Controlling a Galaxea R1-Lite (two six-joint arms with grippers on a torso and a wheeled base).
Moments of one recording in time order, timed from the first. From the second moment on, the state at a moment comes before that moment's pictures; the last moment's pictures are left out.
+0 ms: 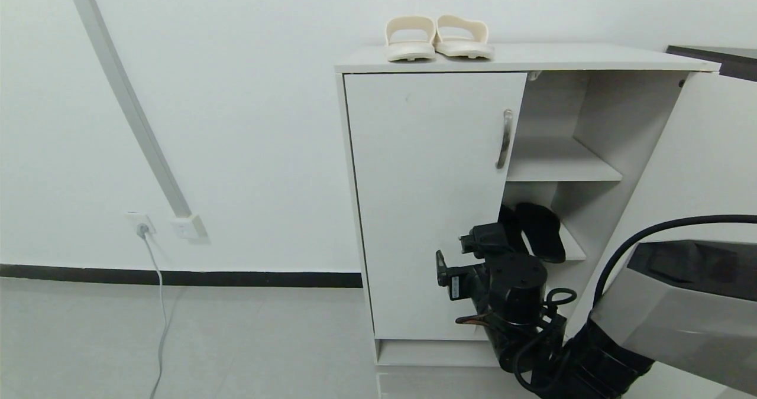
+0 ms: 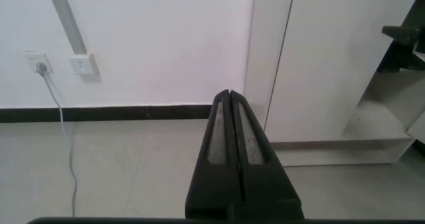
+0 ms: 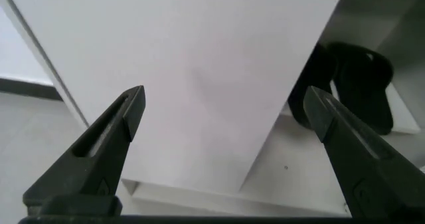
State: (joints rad) left arm 0.00 0.00 0.00 0.00 -0.01 -0.01; right arm 0.78 2.19 -0.77 -1.37 -0.65 0.00
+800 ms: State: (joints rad) left arm 0.00 0.00 0.00 0.00 -0.01 -0.01; right arm 0.77 2.20 -0.76 -1.38 -0.65 0.00
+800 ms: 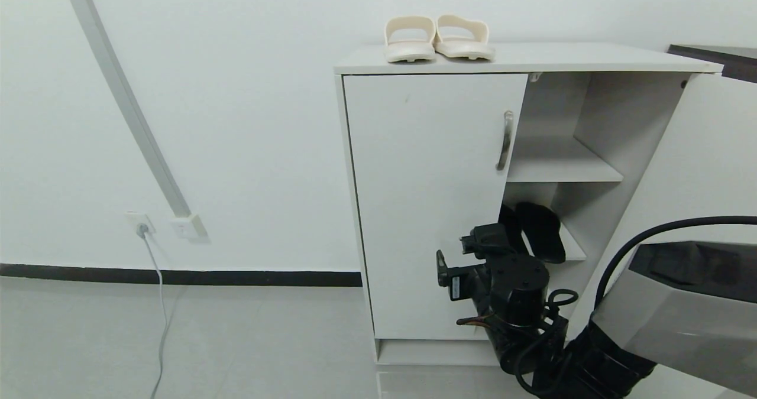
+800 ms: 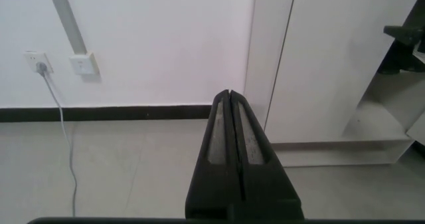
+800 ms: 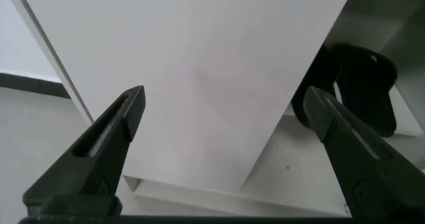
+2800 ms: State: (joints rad) left arm 0.00 0.00 0.00 0.00 -0.01 -0.01; right arm 0.77 2.20 -0.75 -1.38 -0.65 -0.01
